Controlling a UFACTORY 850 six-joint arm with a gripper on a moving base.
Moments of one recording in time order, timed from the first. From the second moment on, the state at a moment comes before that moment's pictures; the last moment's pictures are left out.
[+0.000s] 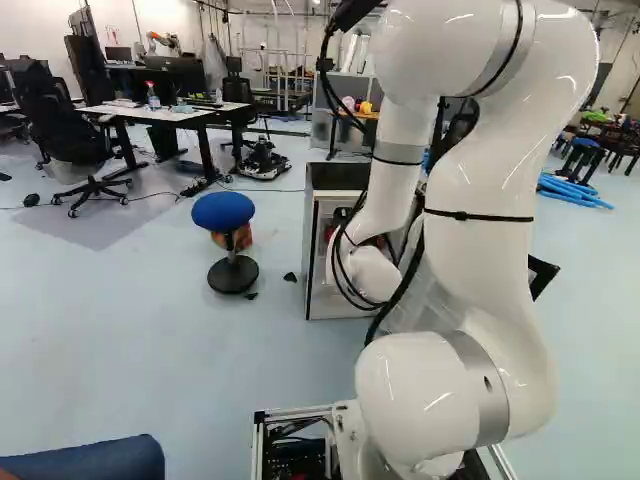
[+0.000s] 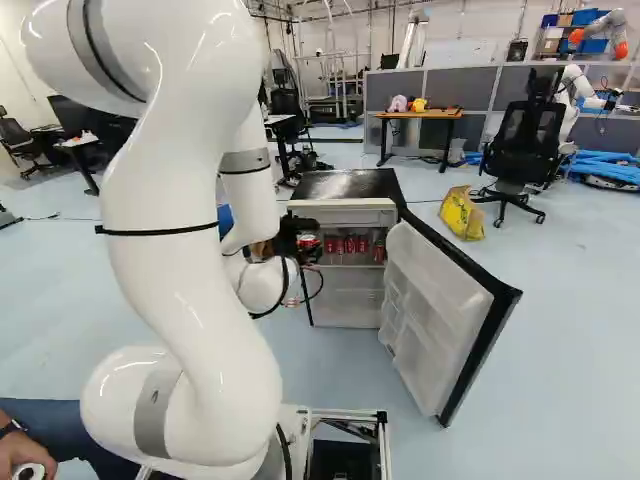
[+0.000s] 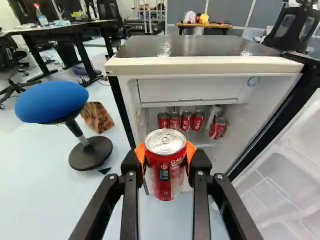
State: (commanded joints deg) arm -0.7 -22.7 -18.4 4.1 73.4 0.0
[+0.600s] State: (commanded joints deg) arm -0.7 -16.6 -16.6 4.1 71.4 0.0
